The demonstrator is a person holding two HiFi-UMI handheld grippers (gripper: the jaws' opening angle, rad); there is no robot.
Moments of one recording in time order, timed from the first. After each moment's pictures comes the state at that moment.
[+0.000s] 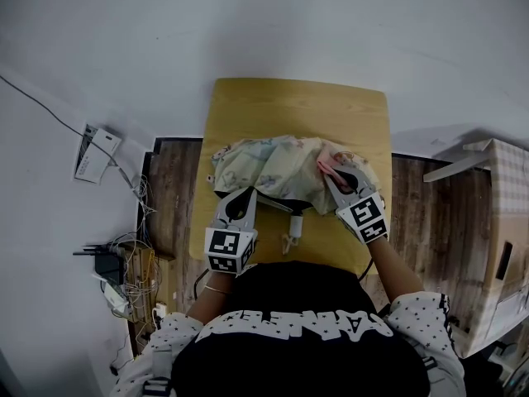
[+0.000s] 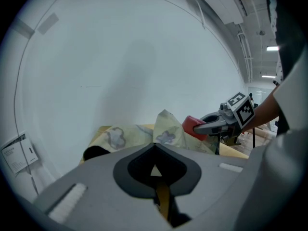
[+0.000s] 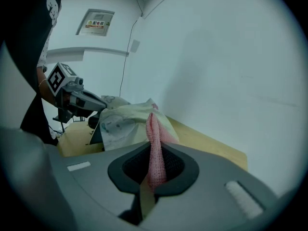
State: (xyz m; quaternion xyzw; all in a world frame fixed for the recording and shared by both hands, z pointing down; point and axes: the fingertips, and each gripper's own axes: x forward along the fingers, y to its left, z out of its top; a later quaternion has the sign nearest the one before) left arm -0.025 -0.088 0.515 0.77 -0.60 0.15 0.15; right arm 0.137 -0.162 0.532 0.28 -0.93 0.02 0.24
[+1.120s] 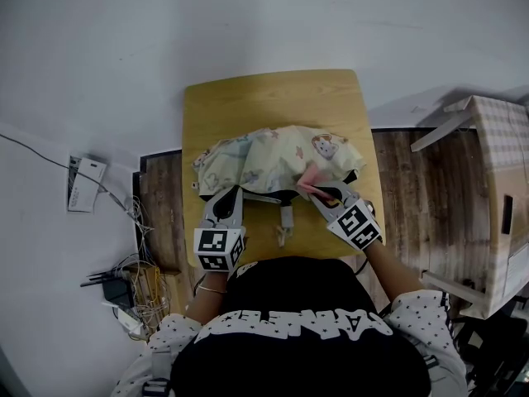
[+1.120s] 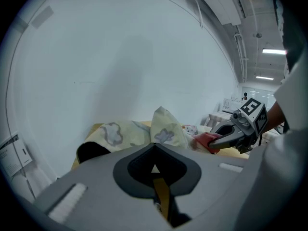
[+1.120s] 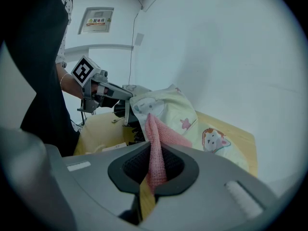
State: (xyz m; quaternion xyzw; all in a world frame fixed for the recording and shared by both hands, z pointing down) left arm -0.023 -0.090 0.524 0.79 -0.57 0.16 0.16; right arm 0.146 -0.085 0.564 0.24 -0.93 0.07 0.28
